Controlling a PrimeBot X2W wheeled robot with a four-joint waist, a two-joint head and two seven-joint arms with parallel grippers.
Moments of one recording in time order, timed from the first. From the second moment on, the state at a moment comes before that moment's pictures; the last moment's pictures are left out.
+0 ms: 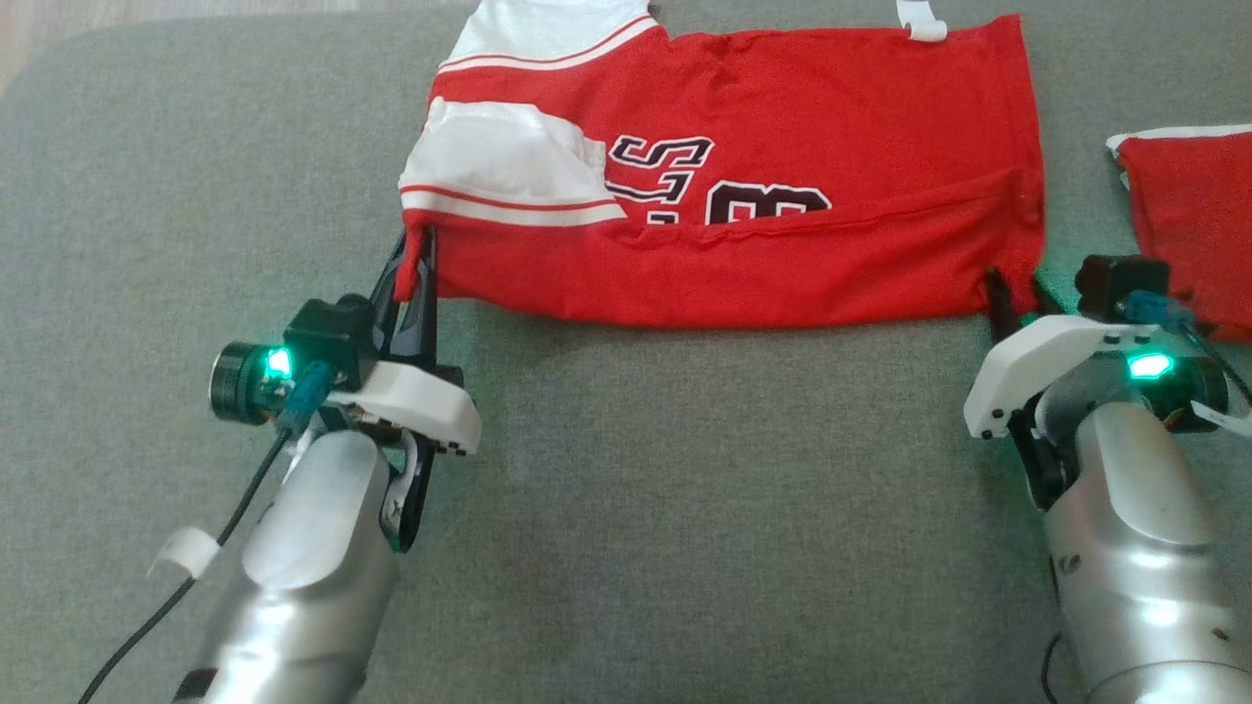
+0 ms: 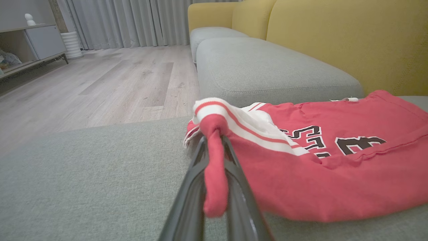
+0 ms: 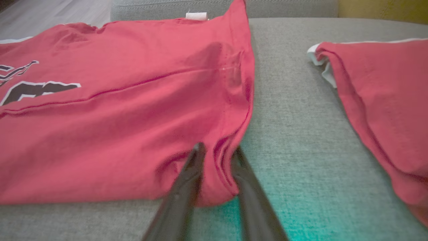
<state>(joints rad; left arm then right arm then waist) -0.58 0.09 -0.35 0.69 -0.27 0.03 -0.25 -0.57 -0.05 -0.17 0.82 -0.07 0.13 0.04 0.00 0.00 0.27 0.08</state>
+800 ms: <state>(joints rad) -0.26 0.21 -0.43 0.62 -0.31 -0.04 0.07 -0.13 -0.05 -0.12 0.50 0.07 0.13 0.25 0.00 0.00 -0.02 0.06</state>
